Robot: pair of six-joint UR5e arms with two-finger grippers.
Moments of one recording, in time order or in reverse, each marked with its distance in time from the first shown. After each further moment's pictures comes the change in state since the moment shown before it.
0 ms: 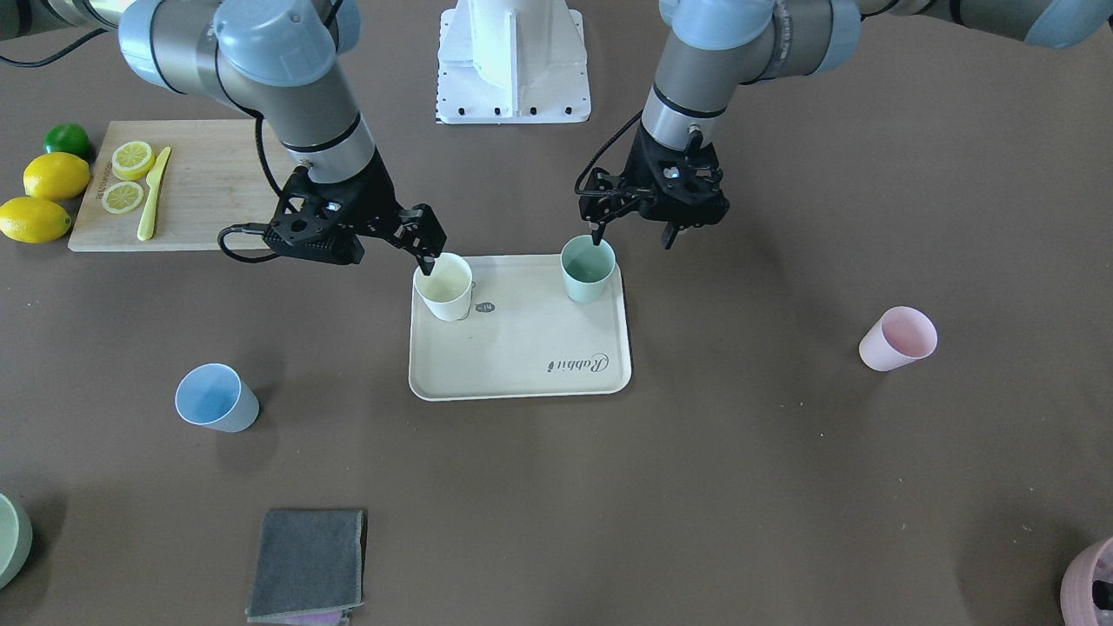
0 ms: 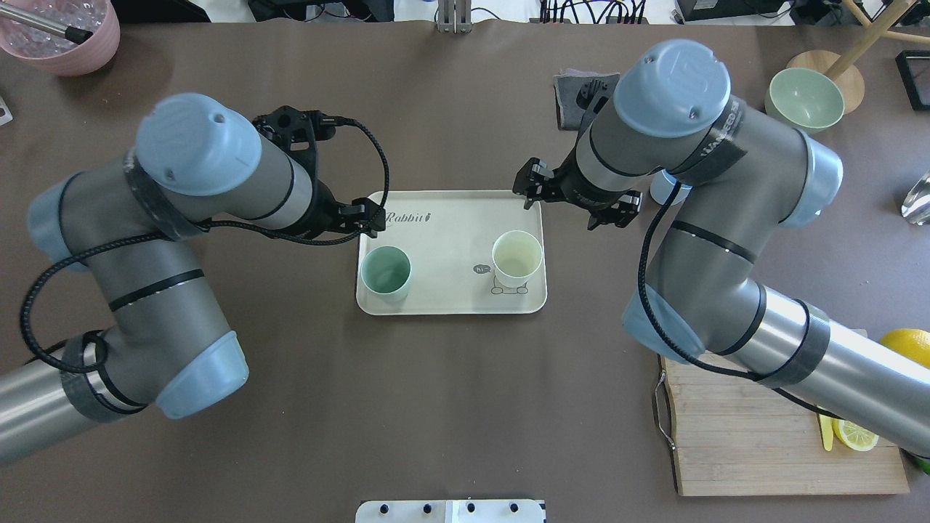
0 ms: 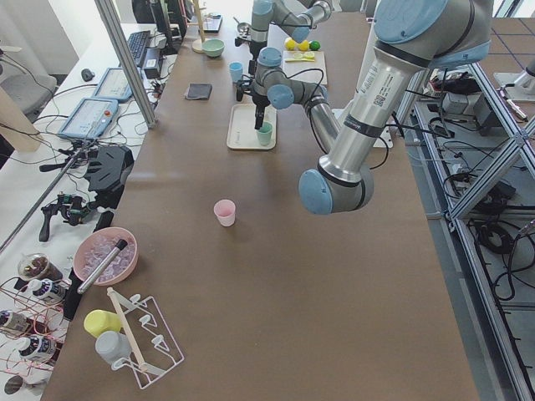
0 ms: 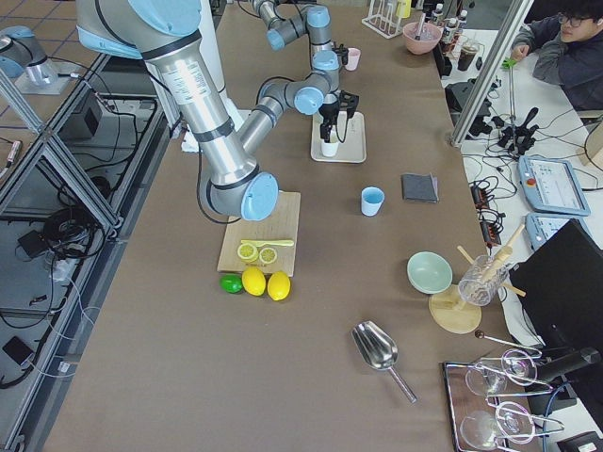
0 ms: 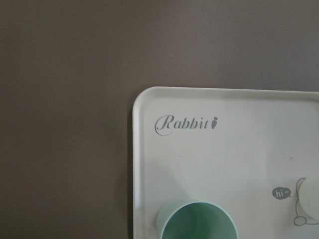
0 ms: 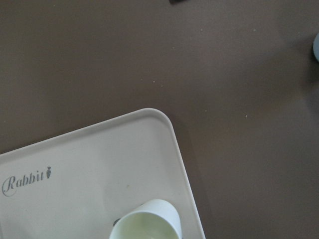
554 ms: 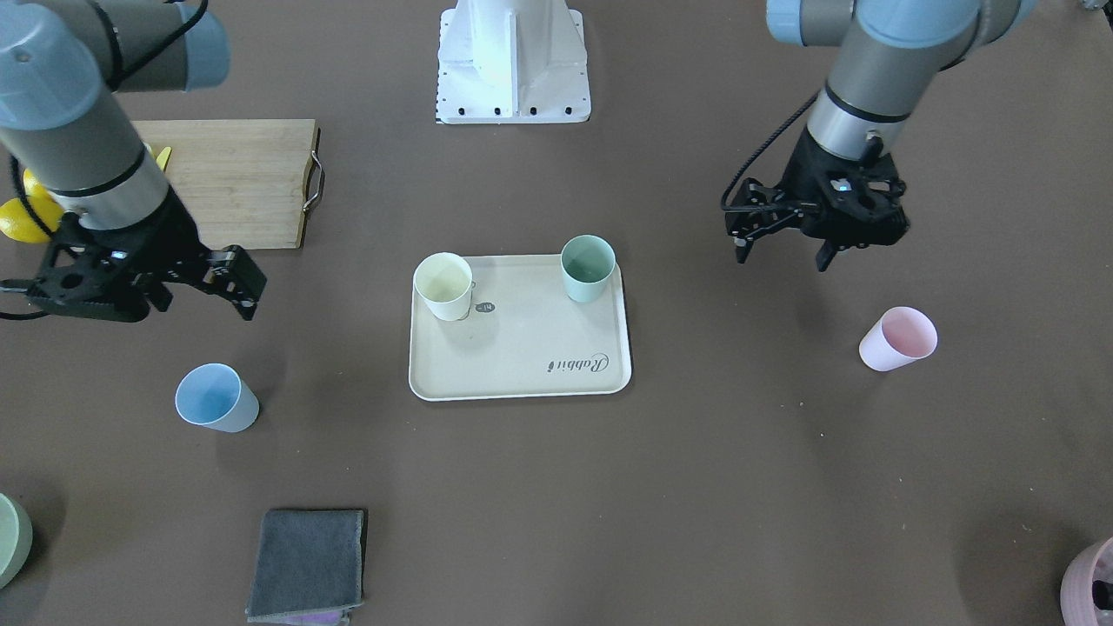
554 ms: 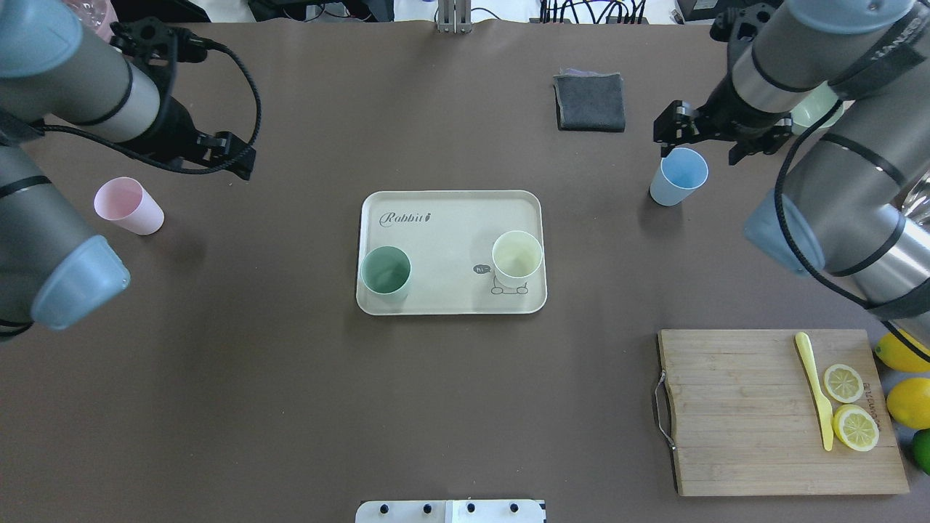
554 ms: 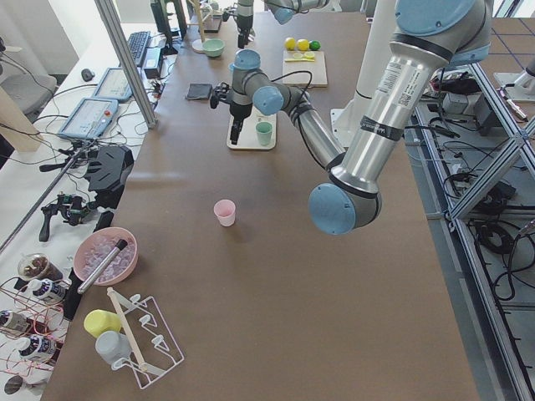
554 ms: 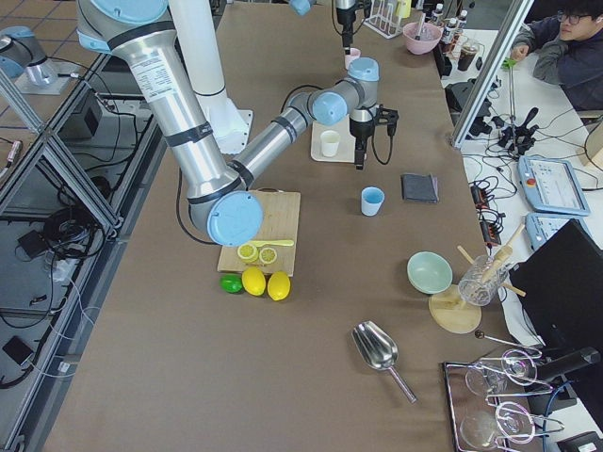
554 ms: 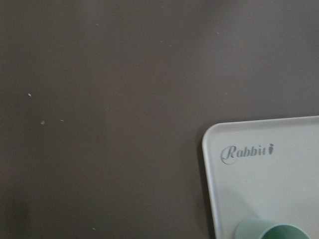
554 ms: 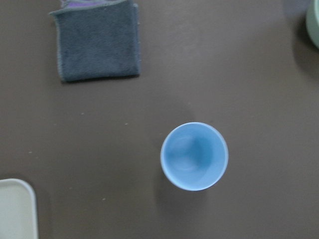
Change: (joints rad) left arm -0.261 0.137 -0.045 0.094 -0.126 0.409; right arm 0.256 -0.162 0.015 -0.080 0.078 -0.451
